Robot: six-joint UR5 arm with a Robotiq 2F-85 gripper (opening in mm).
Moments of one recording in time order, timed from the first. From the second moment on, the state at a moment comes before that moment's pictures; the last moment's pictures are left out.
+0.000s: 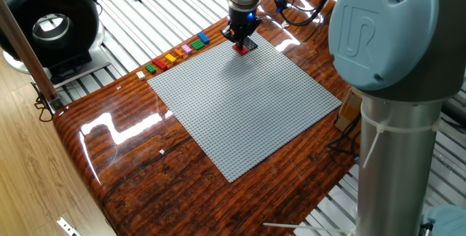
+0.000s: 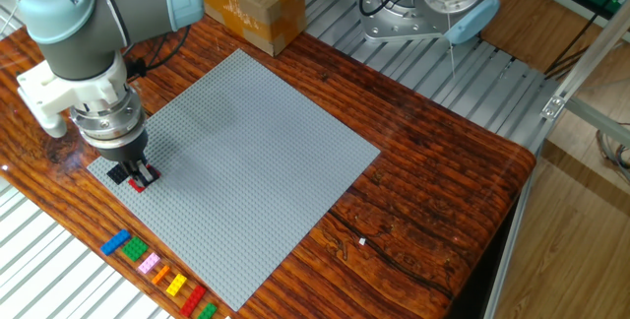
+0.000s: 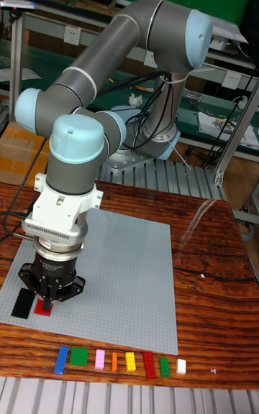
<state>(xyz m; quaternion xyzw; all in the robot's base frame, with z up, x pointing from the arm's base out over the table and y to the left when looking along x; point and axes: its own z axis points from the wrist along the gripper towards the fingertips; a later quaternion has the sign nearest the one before) 0.686 -0.111 0.006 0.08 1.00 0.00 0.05</state>
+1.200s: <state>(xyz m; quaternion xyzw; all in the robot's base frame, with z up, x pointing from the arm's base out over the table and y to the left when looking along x) 0.686 -0.103 0.004 0.09 0.99 0.02 0.05</state>
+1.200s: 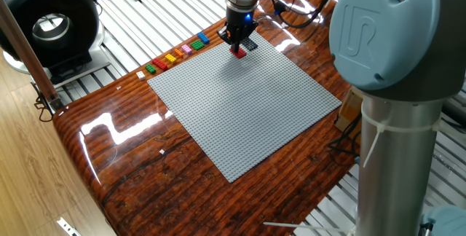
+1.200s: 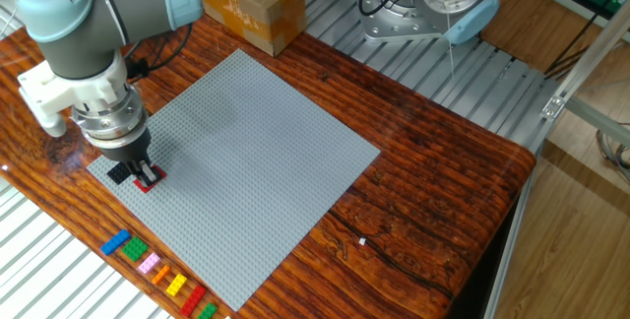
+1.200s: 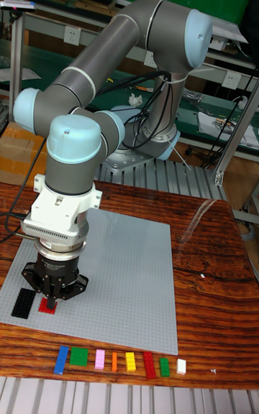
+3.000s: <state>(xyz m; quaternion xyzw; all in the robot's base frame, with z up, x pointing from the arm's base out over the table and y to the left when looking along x) 0.674 -0.108 0.011 0.10 1.00 0.01 0.02</state>
